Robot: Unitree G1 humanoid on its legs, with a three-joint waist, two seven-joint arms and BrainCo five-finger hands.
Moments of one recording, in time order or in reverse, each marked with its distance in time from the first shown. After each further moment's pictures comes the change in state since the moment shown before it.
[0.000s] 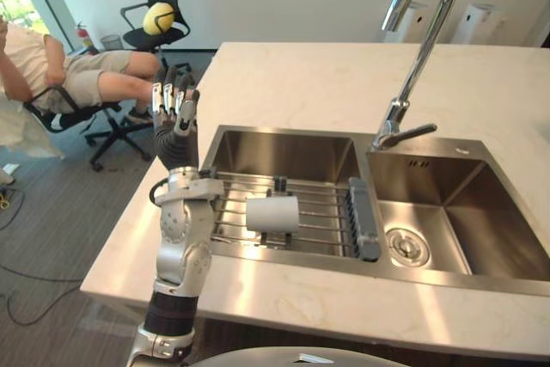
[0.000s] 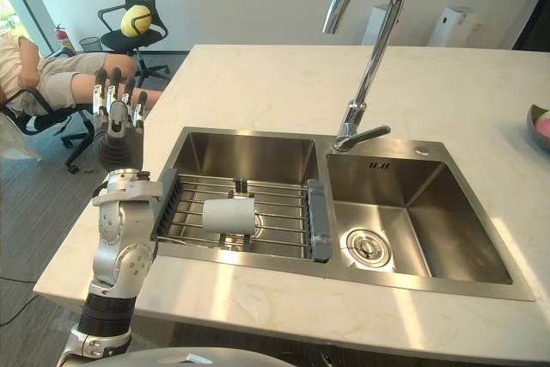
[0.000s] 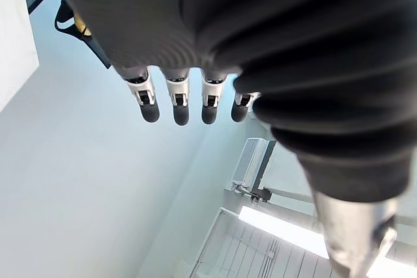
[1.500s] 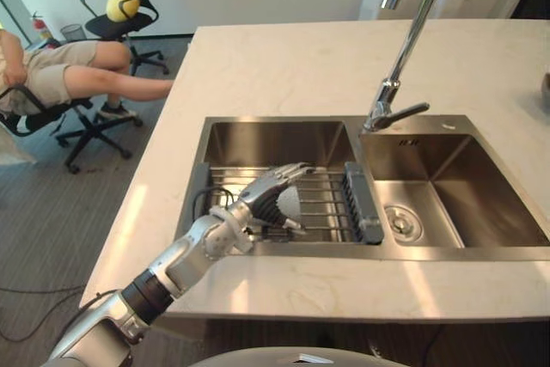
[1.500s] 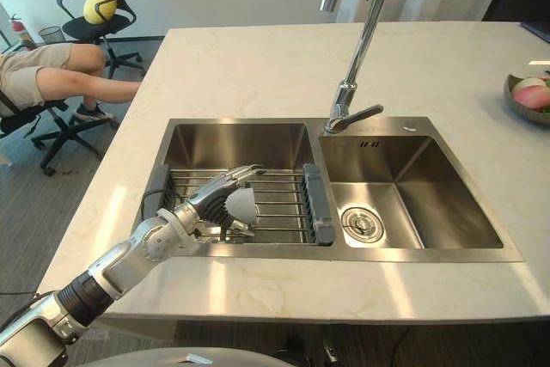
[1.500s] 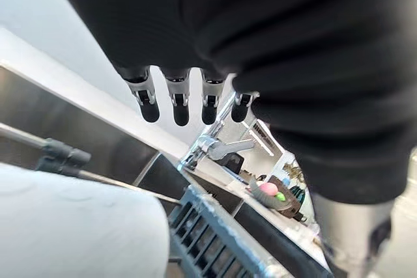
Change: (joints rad) left arm -0.149 0.460 -0.557 0.280 0.811 0.148 -0.226; right arm -0.048 -0.013 -0.075 0.019 0.142 0.053 0.049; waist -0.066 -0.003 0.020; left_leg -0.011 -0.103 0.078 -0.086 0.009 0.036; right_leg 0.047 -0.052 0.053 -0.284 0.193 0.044
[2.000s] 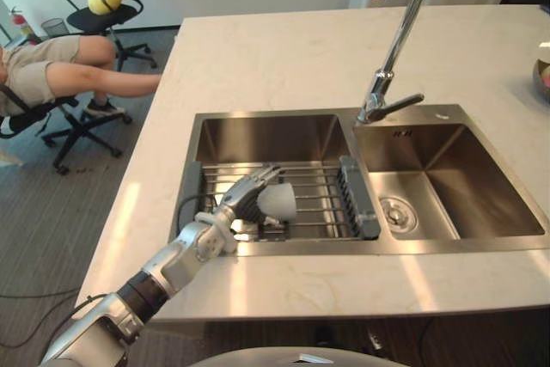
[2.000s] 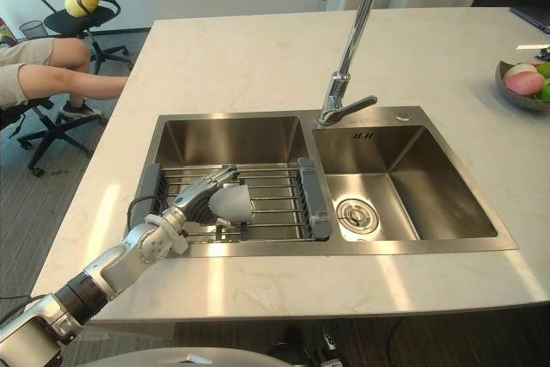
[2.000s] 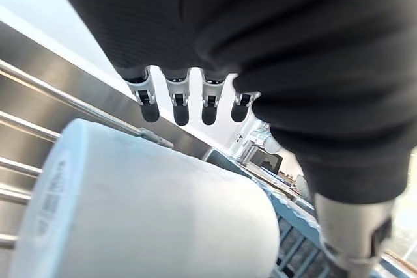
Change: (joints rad) left arm 0.014 0.011 0.015 0.144 0.060 0.005 0.150; right arm -0.026 -0.018 0.039 -0.002 0.025 0.013 0.024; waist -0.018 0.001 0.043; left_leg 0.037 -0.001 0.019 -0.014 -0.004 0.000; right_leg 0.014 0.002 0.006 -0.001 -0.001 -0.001
